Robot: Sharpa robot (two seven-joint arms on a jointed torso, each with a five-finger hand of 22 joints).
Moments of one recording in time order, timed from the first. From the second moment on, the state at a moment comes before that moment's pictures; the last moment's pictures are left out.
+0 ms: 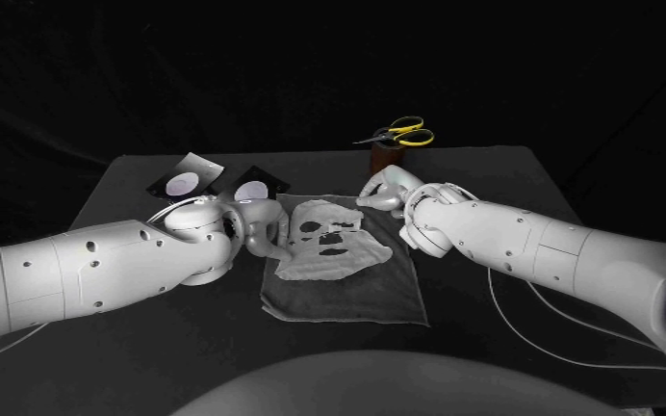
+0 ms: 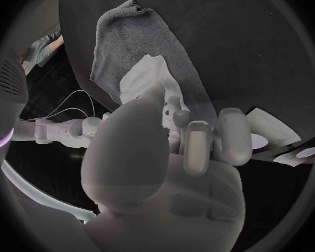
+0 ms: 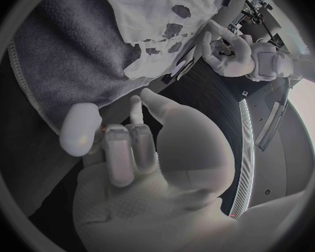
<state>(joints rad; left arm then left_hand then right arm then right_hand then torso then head) 1.11 -0.84 -0.23 1.53 -1.41 -0.14 -0.31 1.43 -0.22 0.17 0.29 0.05 0.80 0.08 0.92 0.46 1.02 0.02 1.34 0.76 1.46 -0.04 1.52 1.31 0.08 1.40 0.06 1.35 1.31 1.04 -0.43 -0.16 1.06 -0.94 -0.43 -0.15 1.13 -0.12 0.49 -0.04 0.04 0.89 0.10 0.47 0.38 1.46 0.02 1.53 1.31 1.47 -0.05 1.57 1.31 0.09 1.40 0.05 1.08 1.31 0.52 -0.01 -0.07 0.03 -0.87</state>
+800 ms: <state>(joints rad) 1.11 -0.84 -0.23 1.54 -1.41 -0.12 -0.32 1.43 -0.22 0.17 0.30 0.05 0.80 0.08 0.92 0.46 1.02 0.02 1.34 0.77 1.46 -0.04 1.52 1.31 0.08 1.40 0.06 1.35 1.31 1.03 -0.41 -0.16 1.03 -1.01 -0.32 -0.16 1.10 -0.14 0.37 0.03 0.04 0.86 0.13 0.38 0.36 1.47 0.04 1.52 1.31 1.47 -0.03 1.57 1.31 0.09 1.40 0.07 1.08 1.31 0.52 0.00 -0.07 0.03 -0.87</state>
